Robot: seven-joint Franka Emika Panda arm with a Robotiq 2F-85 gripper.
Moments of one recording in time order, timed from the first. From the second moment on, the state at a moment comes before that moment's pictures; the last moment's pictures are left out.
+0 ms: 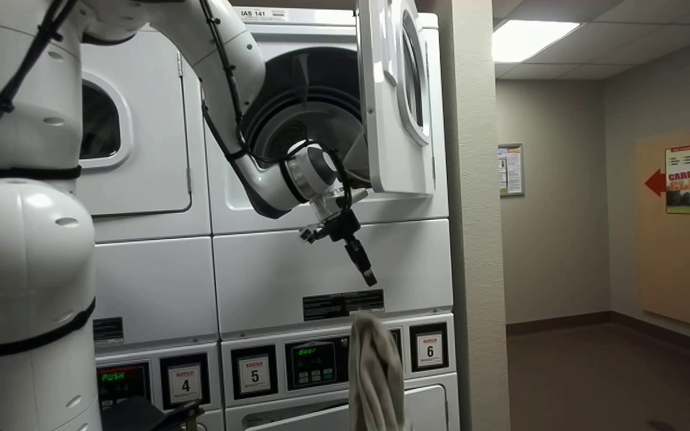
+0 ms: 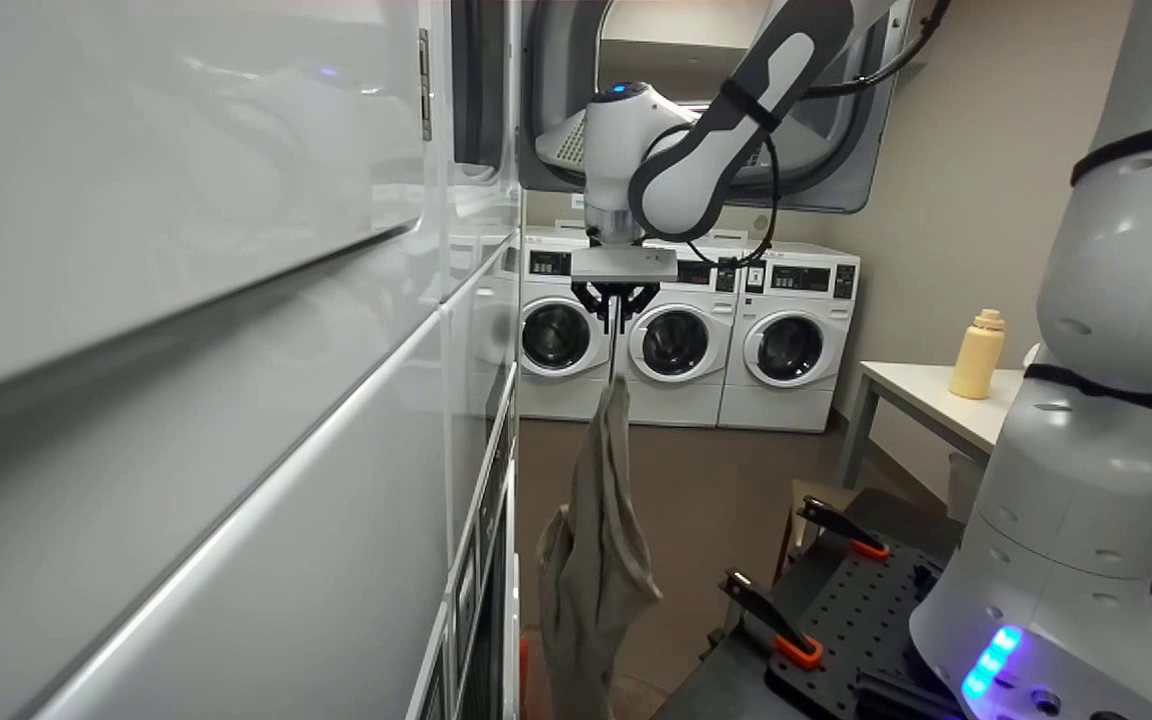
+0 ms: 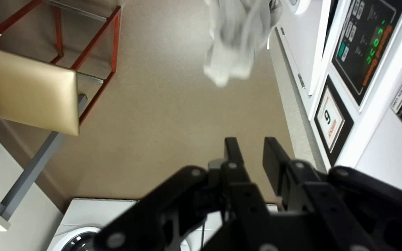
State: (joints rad) arm -0.10 0.05 0.00 -2.37 -0.68 2.59 1.29
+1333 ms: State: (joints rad) arm 0.04 -0.12 0.05 -2.21 -0.34 2.35 0.75
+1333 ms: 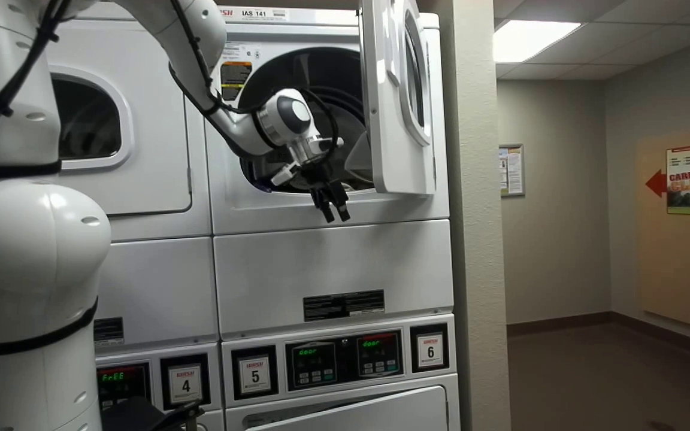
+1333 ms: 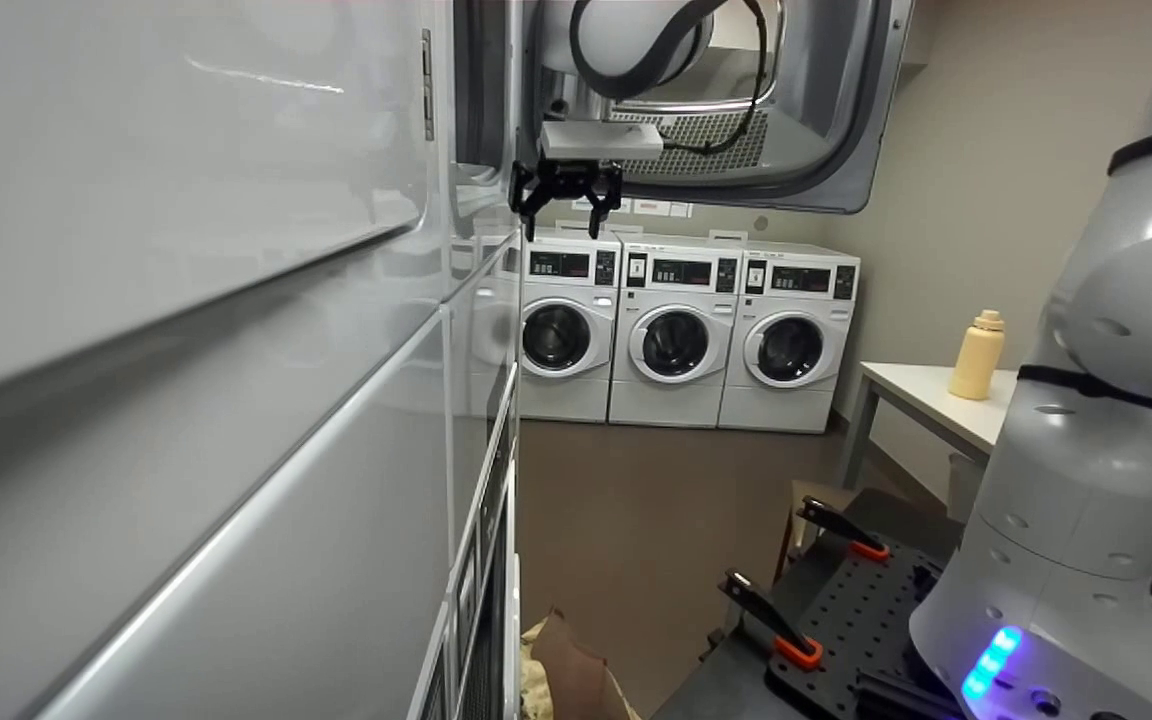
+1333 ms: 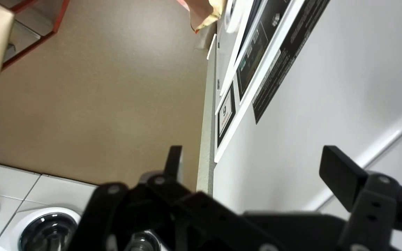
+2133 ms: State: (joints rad) arm 0.04 -0.49 0.21 -2.14 -0.37 1.68 0.63
